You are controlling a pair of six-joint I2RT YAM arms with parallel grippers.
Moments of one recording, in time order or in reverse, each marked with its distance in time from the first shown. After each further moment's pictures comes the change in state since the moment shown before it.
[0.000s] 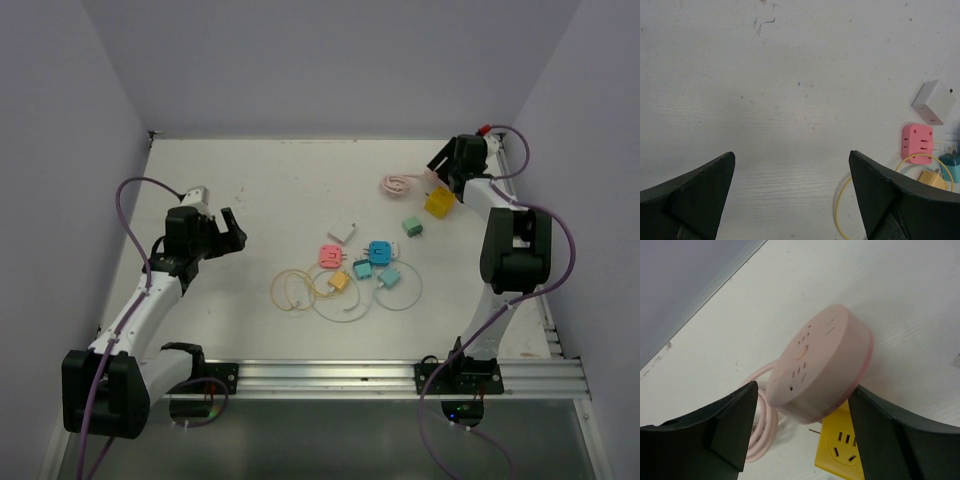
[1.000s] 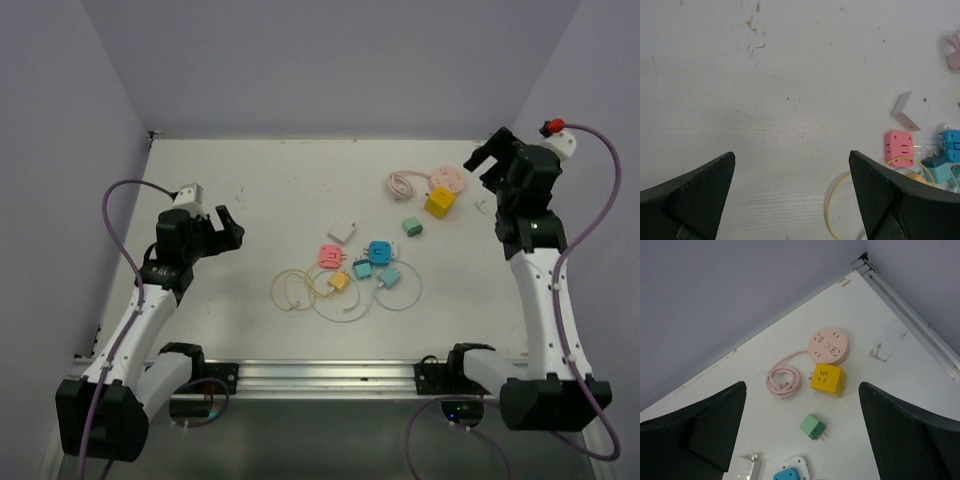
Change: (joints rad) left arm 0.000 -0.102 -0.002 0.000 0.010 0.003; right arm 0.000 -0.773 -0.125 -0.387 0.100 -0.145
